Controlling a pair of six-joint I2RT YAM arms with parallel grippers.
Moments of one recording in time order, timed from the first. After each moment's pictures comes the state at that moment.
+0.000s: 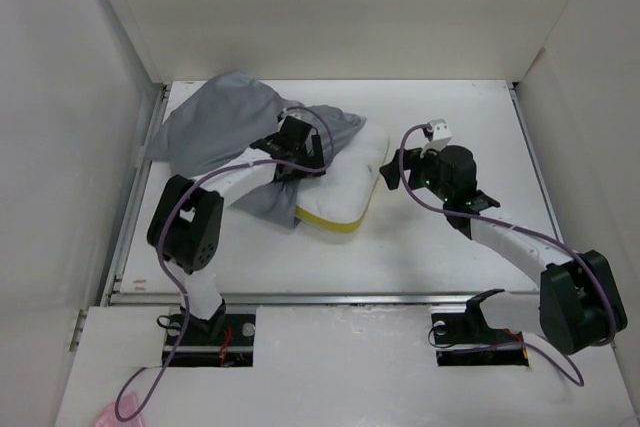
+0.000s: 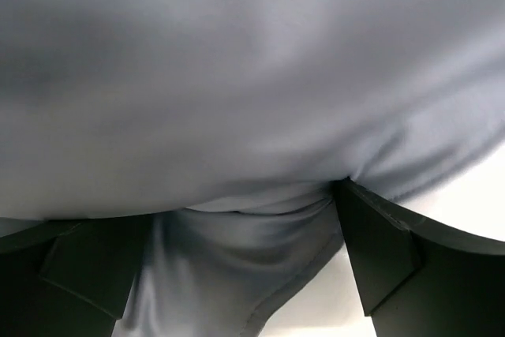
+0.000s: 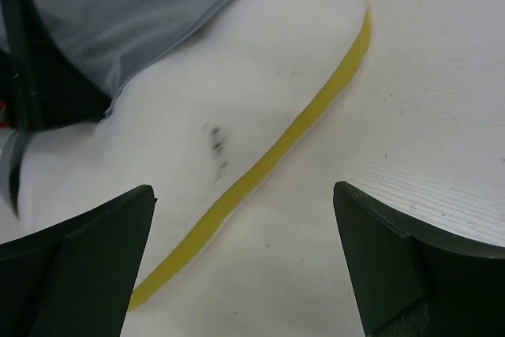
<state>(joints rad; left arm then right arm) -0.53 1.71 1.16 -0.41 -0.18 -0.59 0.36 1.24 0.65 0.28 -0.15 0.26</state>
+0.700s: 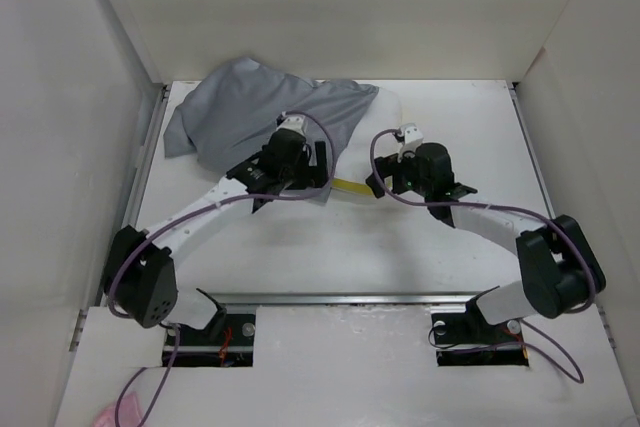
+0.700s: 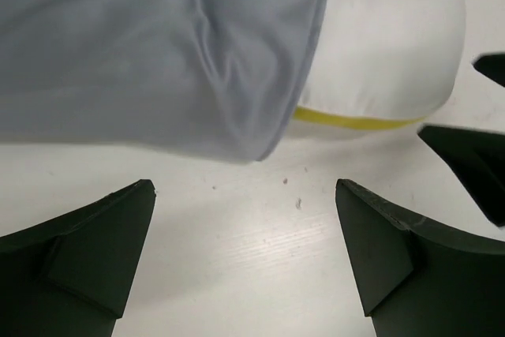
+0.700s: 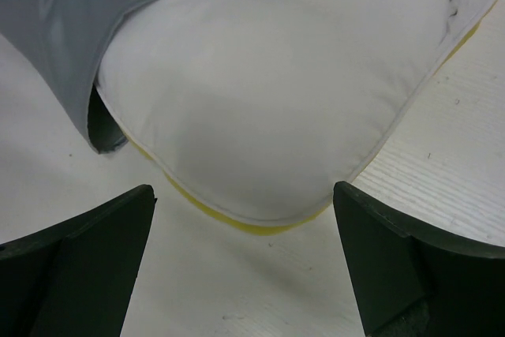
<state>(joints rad) -0.62 1.43 1.10 -0.38 -0.16 -0.50 0.42 1.40 0.71 0.25 -0.16 0.14</state>
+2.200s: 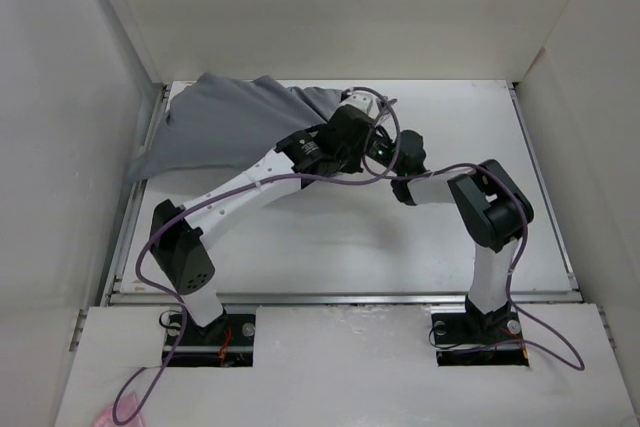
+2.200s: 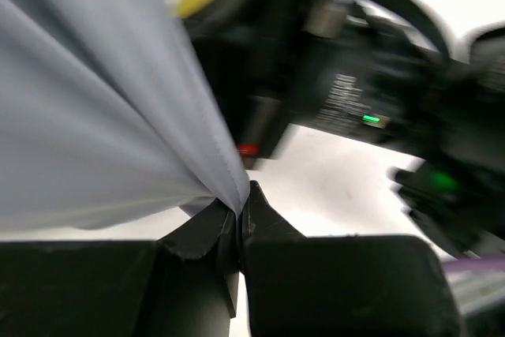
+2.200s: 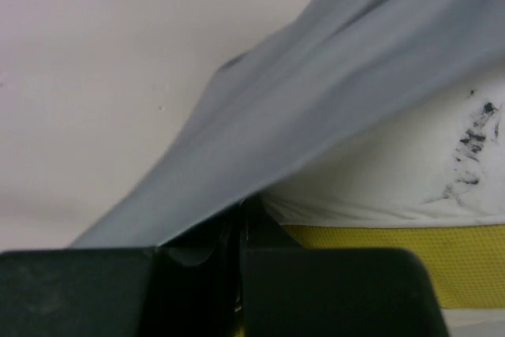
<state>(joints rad) -0.88 1.68 1.62 -0.67 -0.32 -0.46 0.47 1.95 0.98 1.17 -0.52 0.89</state>
